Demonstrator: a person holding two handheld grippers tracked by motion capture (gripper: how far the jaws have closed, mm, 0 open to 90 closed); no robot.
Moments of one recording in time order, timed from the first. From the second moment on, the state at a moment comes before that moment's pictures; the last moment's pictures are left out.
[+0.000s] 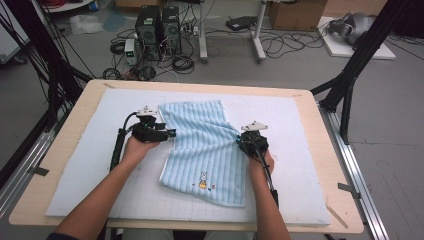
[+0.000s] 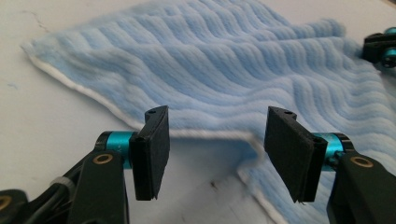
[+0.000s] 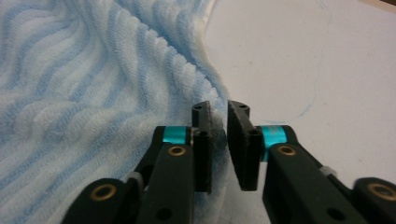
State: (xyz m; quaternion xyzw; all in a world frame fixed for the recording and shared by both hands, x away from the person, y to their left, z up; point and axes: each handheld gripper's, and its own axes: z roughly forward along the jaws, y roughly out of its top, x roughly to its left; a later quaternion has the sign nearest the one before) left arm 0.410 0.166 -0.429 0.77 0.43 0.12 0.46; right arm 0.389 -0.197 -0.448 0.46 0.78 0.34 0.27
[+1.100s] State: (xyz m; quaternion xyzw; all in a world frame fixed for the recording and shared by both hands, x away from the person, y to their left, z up) left arm 0.379 0.158 -0.448 0.77 0.42 0.17 0.45; right arm 0.342 -0.207 -0.444 0.44 0.79 0.38 0.18
